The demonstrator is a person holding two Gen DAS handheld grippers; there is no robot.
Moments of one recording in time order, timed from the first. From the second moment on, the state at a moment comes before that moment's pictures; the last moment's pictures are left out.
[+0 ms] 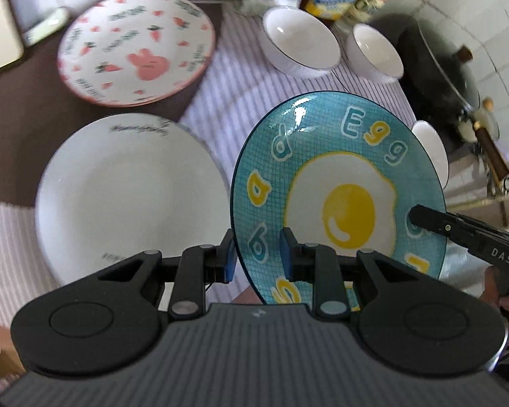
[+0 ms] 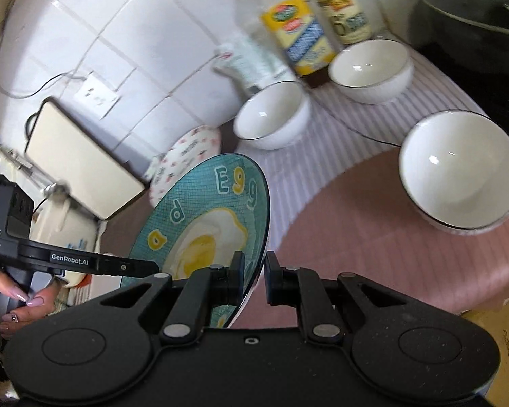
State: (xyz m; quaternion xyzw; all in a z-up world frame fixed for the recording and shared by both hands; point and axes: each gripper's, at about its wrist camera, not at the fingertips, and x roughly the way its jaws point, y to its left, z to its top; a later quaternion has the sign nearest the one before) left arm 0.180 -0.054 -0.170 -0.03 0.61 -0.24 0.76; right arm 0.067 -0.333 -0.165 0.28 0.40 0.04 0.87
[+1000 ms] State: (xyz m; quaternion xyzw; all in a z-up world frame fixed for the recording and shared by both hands) left arm 0.169 0.124 -0.213 -0.13 0.63 -0.14 0.75; right arm 0.163 -0.195 -0.181 0.22 0.49 0.12 0.83
